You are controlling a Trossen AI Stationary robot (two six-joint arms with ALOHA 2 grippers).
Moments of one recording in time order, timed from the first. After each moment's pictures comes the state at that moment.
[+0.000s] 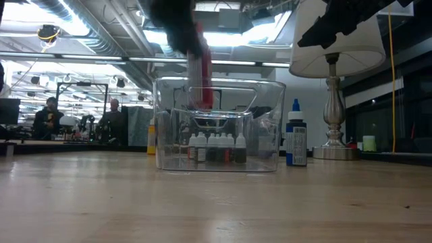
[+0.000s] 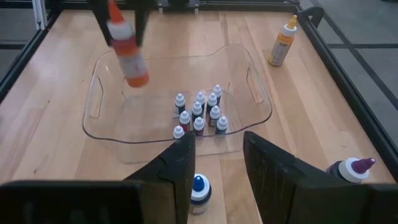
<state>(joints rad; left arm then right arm) -0.14 1.62 1.34 -0.69 -0.06 -0.13 -0.10 0.89 0.80 -0.44 -0.02 -0.06</state>
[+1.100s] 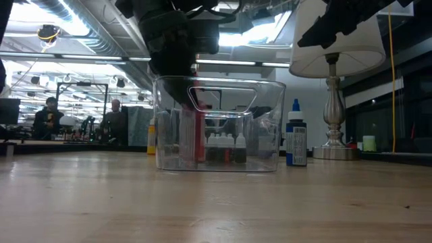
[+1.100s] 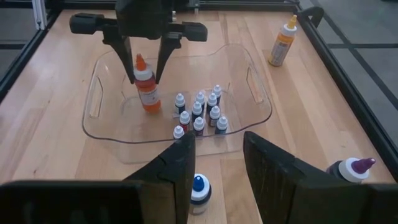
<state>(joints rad) -0.08 1.72 1.18 -0.53 0.03 -0.22 -0.10 0.89 0.80 -0.44 -0.02 -0.06</state>
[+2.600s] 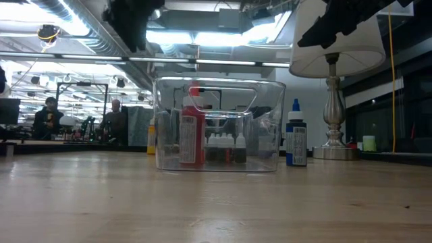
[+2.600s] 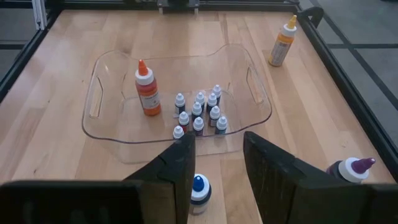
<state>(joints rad) 0.06 1.40 1.46 -1.37 -0.42 -0.65 -0.10 0.89 0.80 -0.44 -0.02 -0.06</state>
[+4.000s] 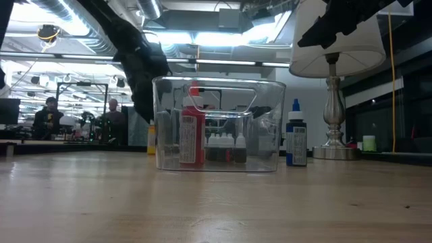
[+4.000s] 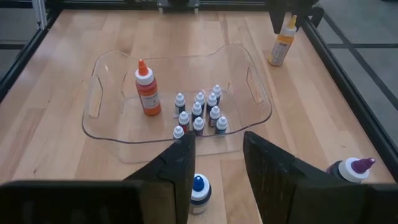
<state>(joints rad) 0.88 1.65 1.13 -0.72 0.31 0.37 -0.10 0.89 0.80 -0.44 -0.02 -0.06</state>
